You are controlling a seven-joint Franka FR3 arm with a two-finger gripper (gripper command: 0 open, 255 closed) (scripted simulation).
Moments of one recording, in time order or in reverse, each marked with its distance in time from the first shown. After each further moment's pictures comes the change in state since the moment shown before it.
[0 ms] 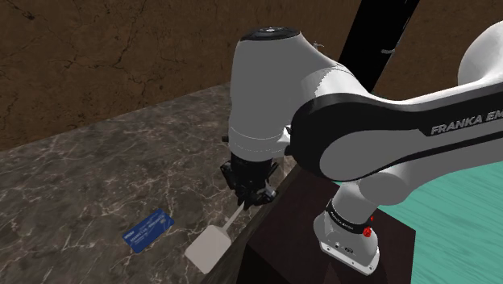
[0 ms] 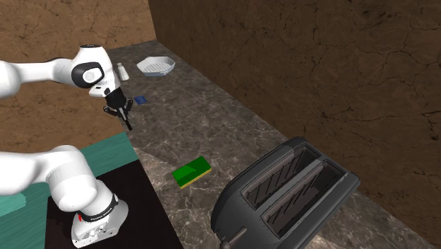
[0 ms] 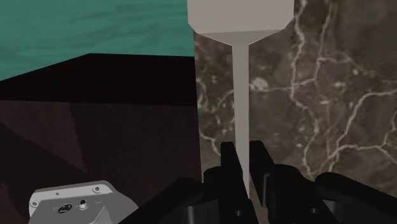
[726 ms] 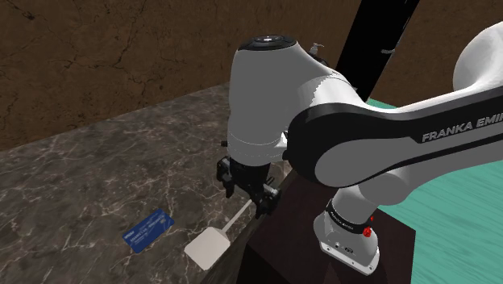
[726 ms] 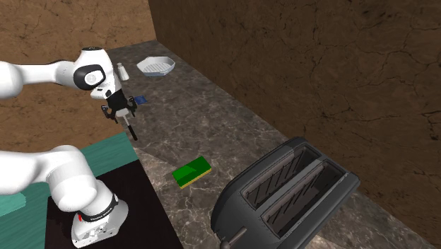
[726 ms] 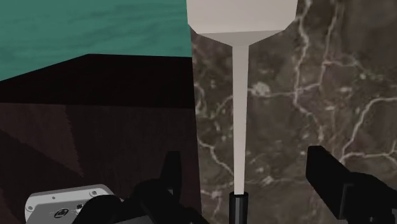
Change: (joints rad) arm -0.004 0.015 0.015 -0.015 0.006 0.031 0.001
